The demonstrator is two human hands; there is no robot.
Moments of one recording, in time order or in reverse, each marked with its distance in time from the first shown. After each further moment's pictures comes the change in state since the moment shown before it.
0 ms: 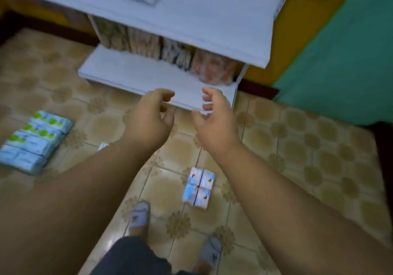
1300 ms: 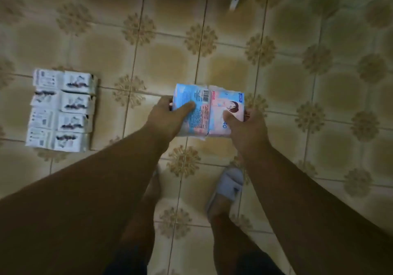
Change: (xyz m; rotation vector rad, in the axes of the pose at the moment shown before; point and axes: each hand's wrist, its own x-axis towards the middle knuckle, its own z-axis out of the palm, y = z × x) left_hand -0.114 -0.285 0.354 -0.362 -0.427 -0.800; right_hand -0.141 0.451 0.149 0.194 0.170 0.939
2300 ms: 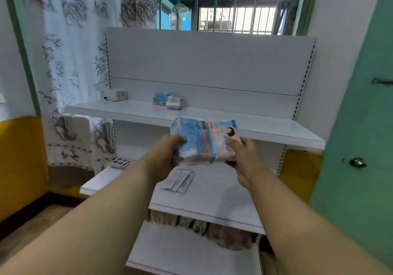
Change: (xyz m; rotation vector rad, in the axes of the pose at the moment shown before) left_hand -0.364 0.616 -0.465 -0.540 -0.277 0.853; right_hand -0.412 -0.758 -0.032 0.591 -0.337 -0.850
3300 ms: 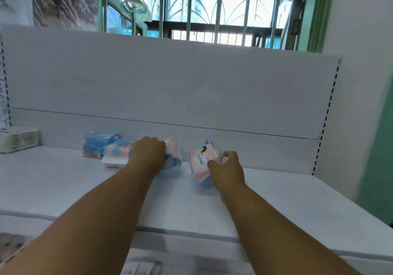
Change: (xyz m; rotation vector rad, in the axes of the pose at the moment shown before) left_hand 0.514 0.043 -0.006 2.010 0.410 0.543; right_hand 0.416 0.000 0.039 -0.548 0.279 -0.143
